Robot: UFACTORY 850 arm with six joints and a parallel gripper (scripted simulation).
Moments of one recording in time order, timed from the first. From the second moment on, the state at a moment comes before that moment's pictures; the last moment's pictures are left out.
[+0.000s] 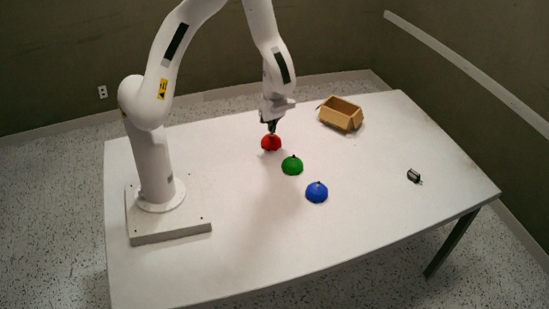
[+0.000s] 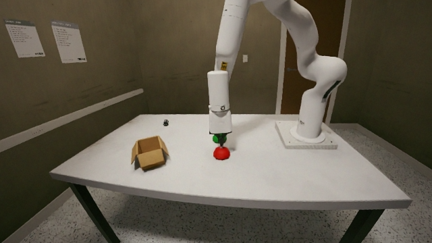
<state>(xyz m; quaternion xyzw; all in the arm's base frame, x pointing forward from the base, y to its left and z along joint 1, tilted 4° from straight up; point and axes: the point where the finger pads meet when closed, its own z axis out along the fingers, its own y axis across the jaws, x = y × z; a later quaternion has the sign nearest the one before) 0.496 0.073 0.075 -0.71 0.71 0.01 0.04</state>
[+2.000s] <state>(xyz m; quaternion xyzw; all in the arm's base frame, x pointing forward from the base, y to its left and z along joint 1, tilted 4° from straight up) 0.496 0.073 0.080 -0.71 0.71 0.01 0.04</state>
